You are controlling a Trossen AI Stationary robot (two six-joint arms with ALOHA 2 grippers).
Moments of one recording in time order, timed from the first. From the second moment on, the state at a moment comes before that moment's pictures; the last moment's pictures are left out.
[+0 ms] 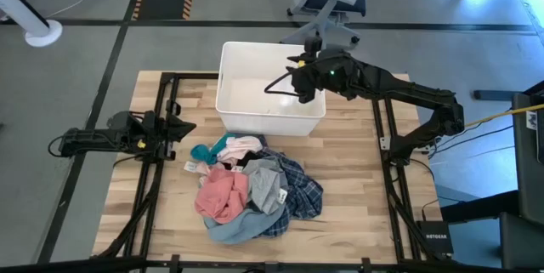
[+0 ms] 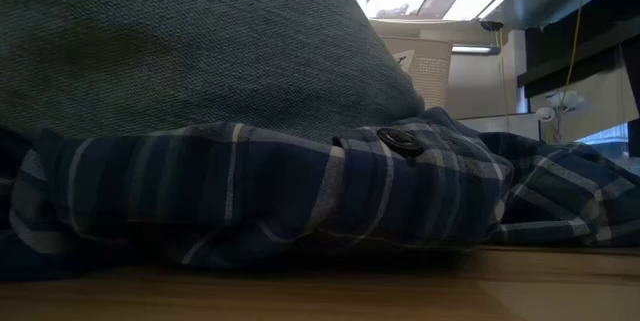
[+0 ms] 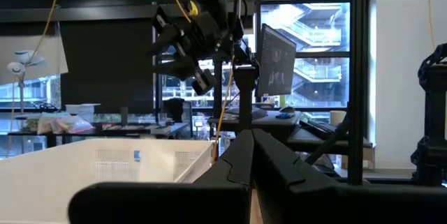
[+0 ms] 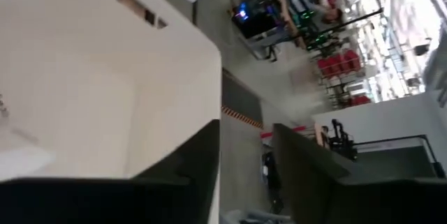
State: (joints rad) left arm 0.00 0.06 0.19 0.20 -0.08 0.04; right arm -0.22 1.48 1.59 -0.52 0.42 -0.91
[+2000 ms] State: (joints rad) left arm 0.00 0.06 0.19 0.20 -0.08 0.08; right arm -0.08 1.46 1.59 -0.64 0.43 -0.92
